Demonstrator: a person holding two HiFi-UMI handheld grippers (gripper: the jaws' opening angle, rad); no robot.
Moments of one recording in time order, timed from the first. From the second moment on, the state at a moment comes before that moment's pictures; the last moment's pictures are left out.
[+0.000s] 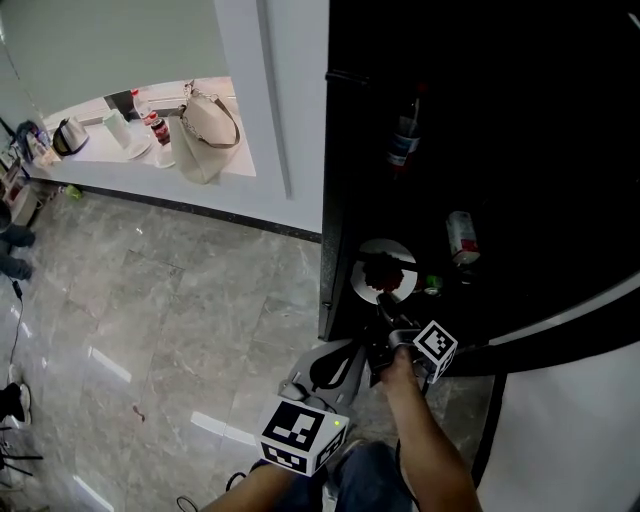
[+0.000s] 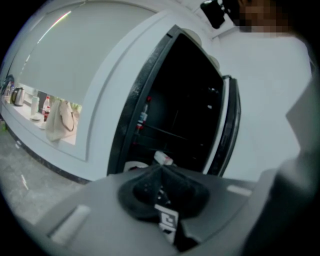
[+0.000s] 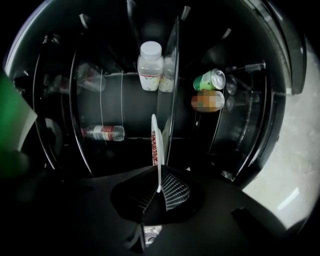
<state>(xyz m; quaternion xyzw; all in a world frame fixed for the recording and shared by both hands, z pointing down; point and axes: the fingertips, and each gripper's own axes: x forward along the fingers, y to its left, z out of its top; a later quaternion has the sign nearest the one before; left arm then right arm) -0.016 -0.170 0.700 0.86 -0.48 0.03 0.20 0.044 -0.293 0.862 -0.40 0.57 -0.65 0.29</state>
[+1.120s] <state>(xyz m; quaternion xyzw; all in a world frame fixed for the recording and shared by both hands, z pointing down) -0.027 -0.098 0.534 0.86 -0.46 0.06 0.21 0.062 -0.092 0.654 -0.42 0.56 -0.65 0.31</state>
